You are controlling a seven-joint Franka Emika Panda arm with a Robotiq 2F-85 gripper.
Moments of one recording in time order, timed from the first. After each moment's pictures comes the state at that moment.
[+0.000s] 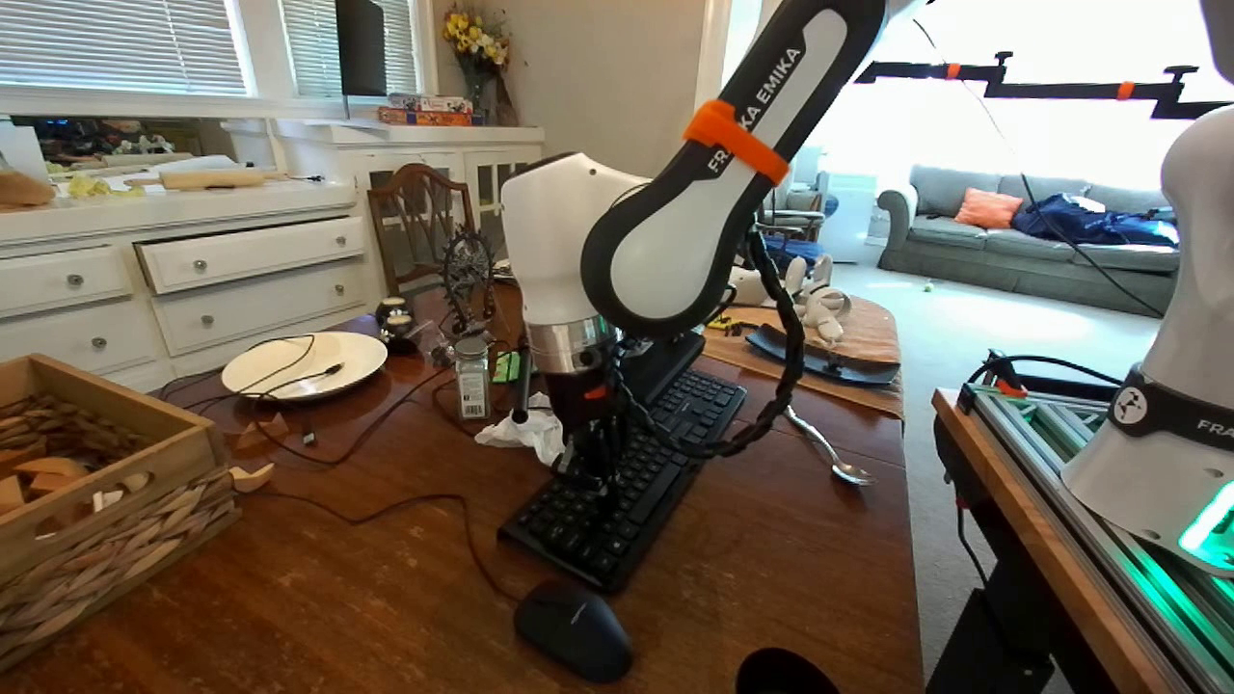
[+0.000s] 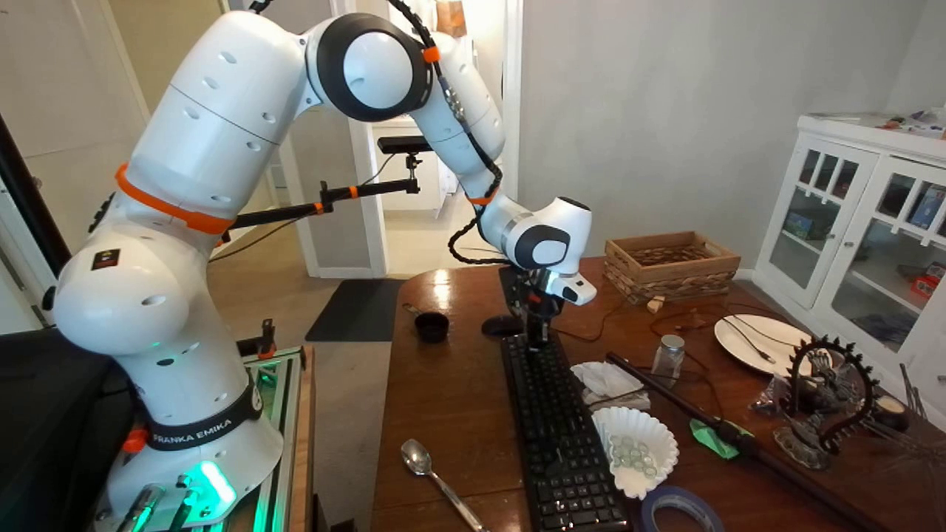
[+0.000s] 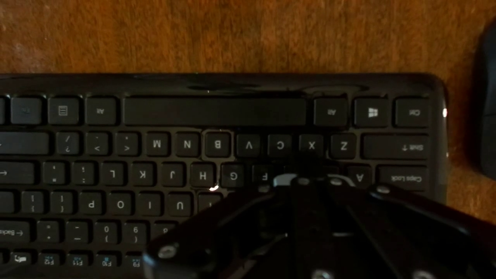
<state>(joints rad) 0.18 0.66 0.01 -1.92 0.02 2.39 0.43</state>
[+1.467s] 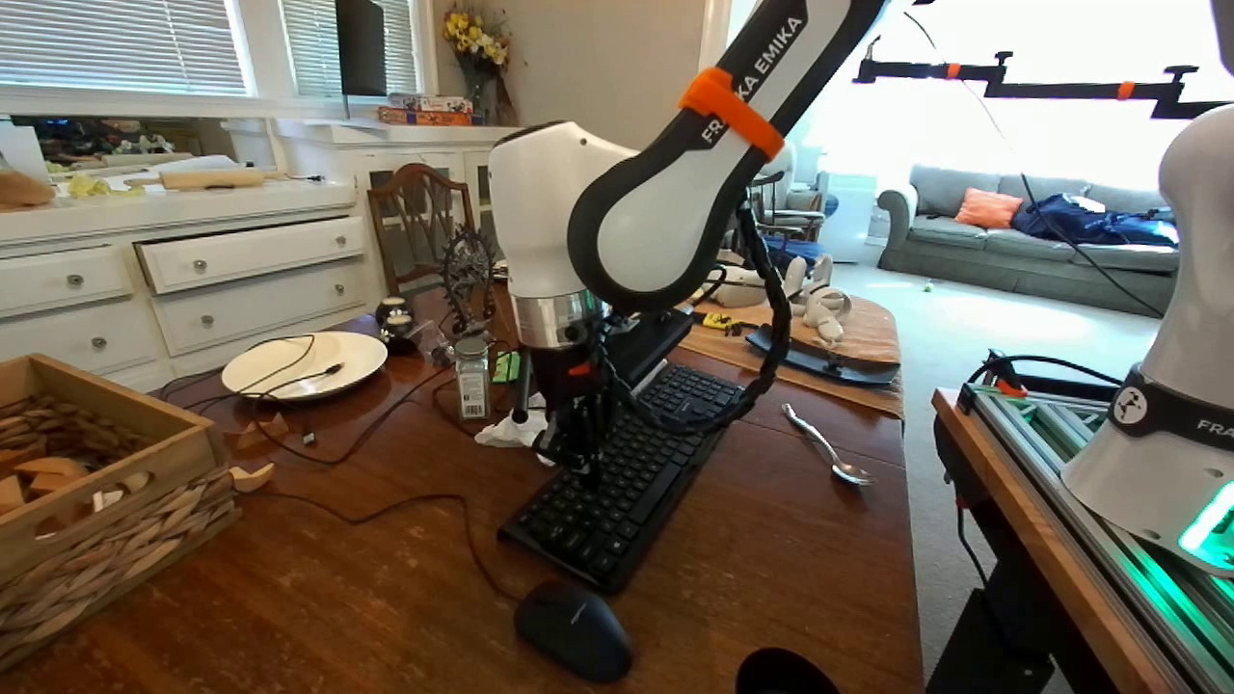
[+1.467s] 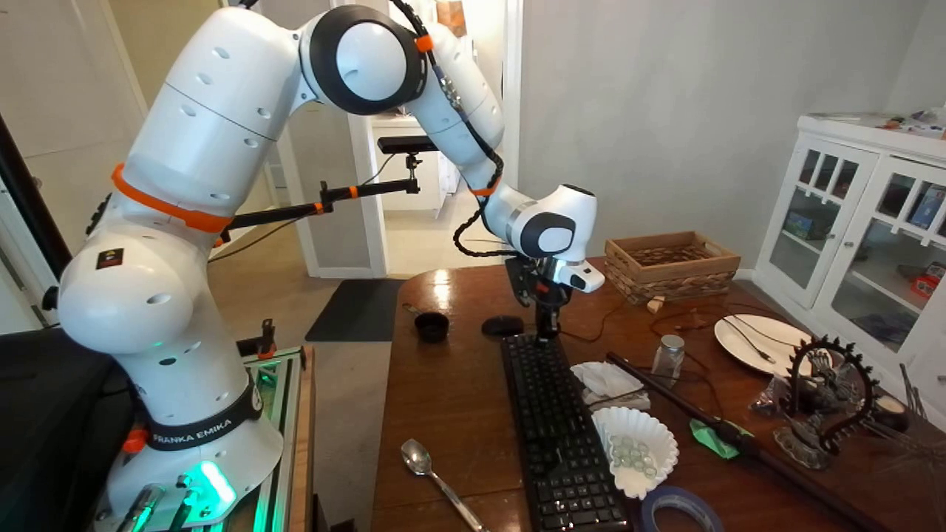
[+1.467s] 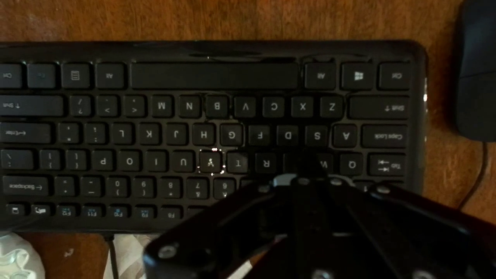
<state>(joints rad) 0.21 0.63 -0.02 -1.89 0.02 2.37 0.43</state>
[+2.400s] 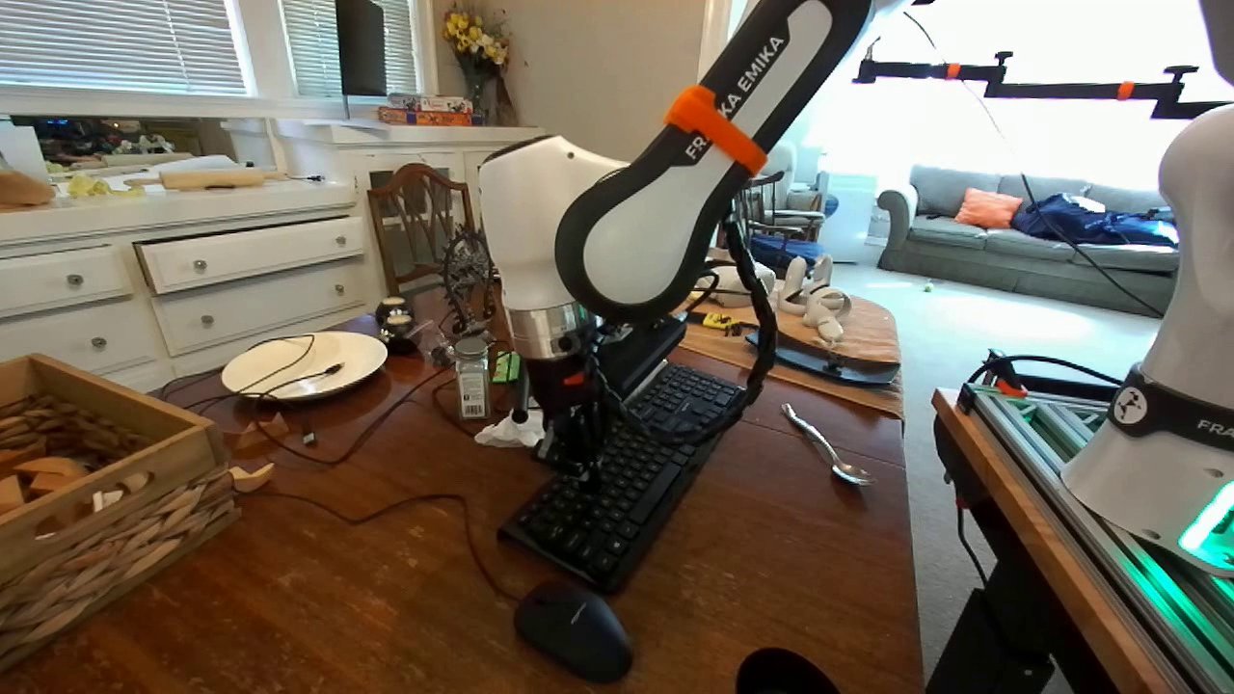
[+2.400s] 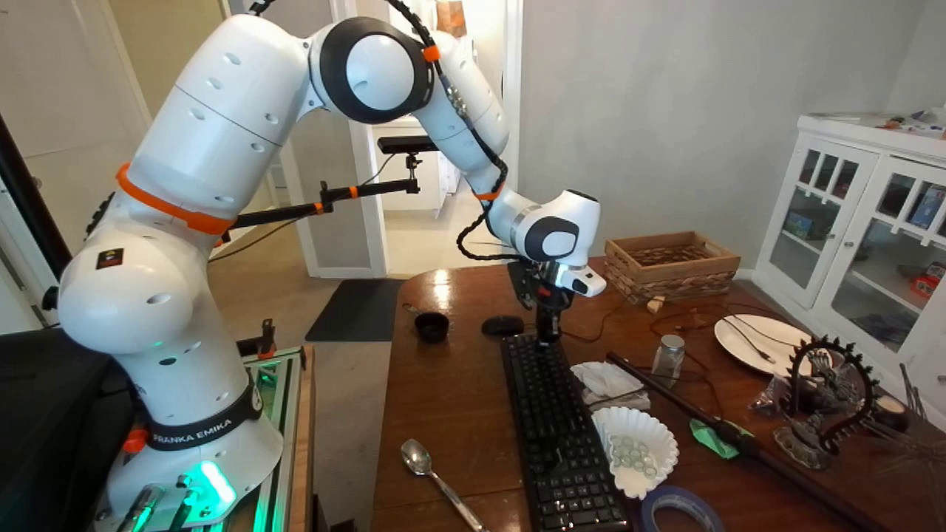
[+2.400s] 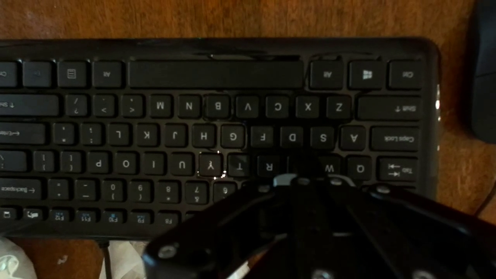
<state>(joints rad) 0.21 0.67 -0.03 -1.85 0.02 2.34 0.43</state>
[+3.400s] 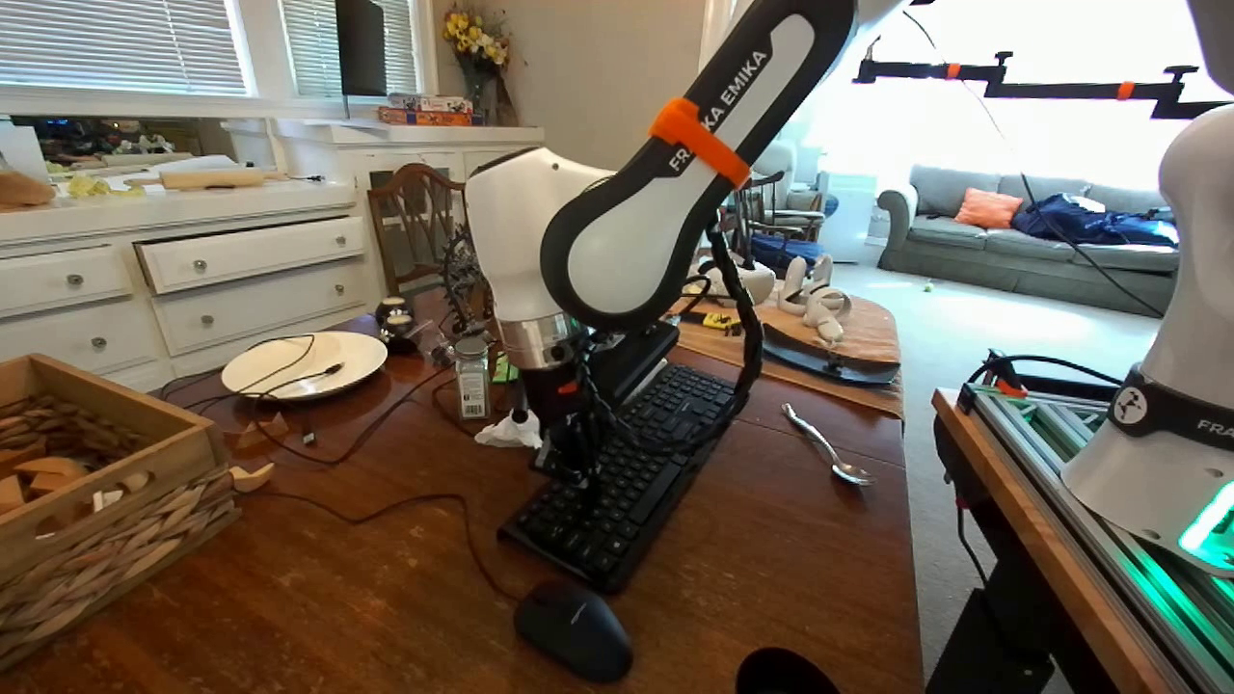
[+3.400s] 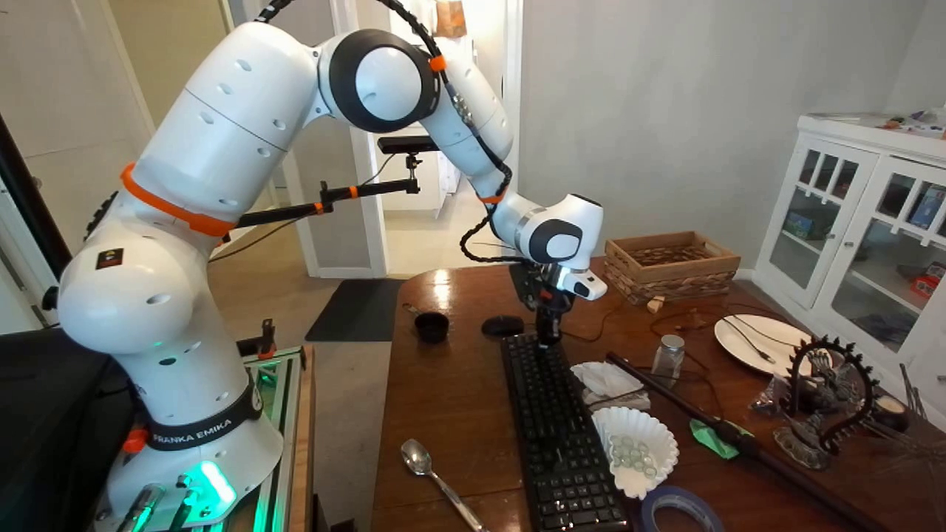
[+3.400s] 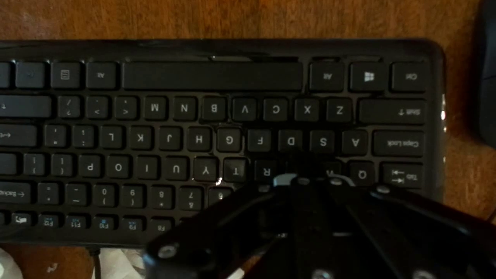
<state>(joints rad) 0.20 0.71 -0.02 -1.80 0.02 2.29 0.42</state>
